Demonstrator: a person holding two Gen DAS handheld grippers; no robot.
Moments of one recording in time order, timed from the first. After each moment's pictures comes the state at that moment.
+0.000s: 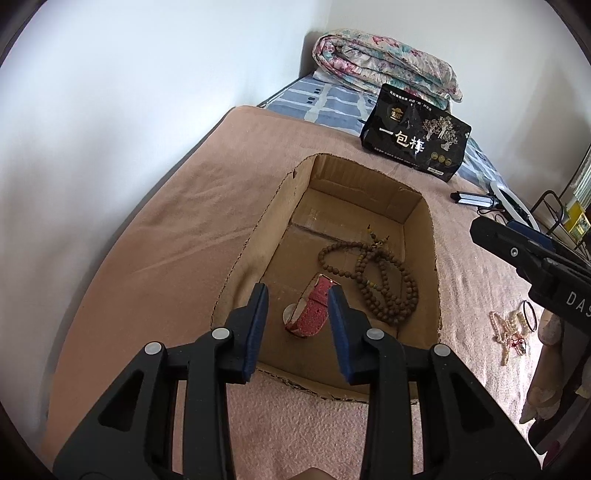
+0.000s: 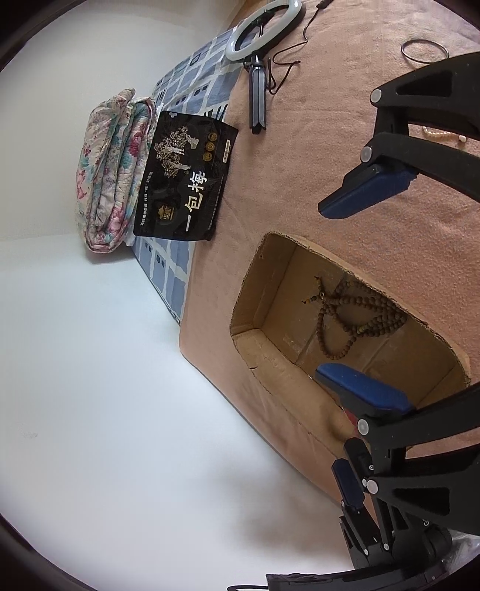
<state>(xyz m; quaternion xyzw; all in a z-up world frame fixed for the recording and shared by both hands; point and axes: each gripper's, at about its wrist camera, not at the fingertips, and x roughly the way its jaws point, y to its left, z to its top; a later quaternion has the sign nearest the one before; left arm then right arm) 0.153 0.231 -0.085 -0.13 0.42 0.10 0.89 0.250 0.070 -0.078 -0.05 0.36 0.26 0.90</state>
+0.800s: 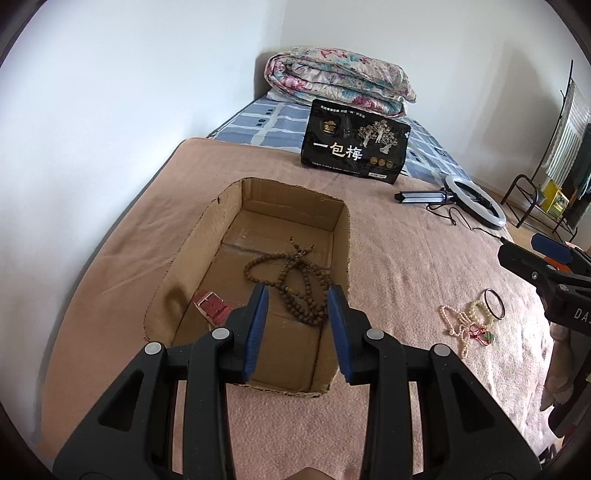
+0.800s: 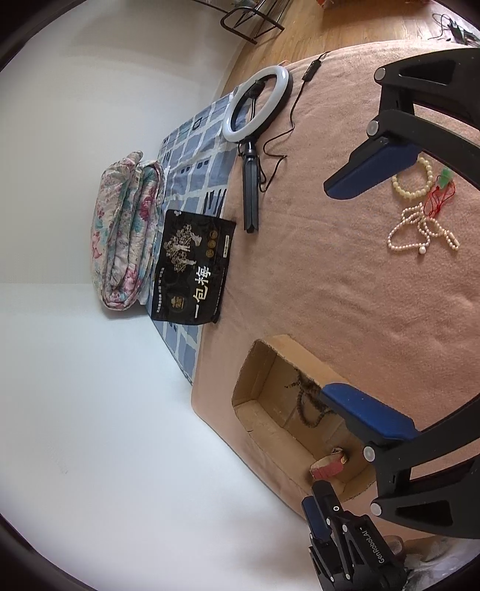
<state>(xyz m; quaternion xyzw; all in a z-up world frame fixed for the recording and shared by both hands) 0.147 0.157 -0.051 -0.09 0.38 0.04 0.92 0.222 -0.045 -0.048 -0.07 0.34 0.17 0.92</state>
